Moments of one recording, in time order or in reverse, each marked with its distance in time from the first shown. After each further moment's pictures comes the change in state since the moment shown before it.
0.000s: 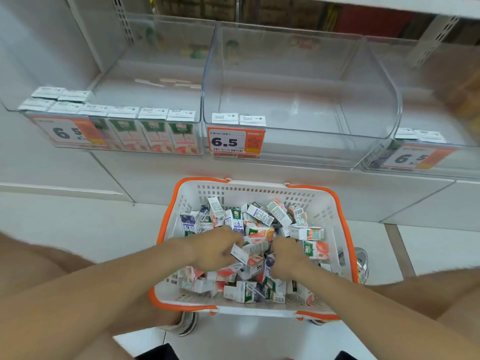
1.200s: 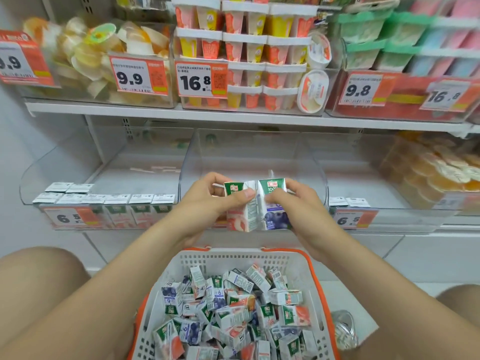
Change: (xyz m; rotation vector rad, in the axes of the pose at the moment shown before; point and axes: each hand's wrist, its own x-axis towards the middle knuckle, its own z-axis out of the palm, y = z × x) left_hand -0.050 0.155 -0.186 -1.062 0.796 0.107; right_hand -0.135 -0.008 -0.225 1.254 0.461 -0.482
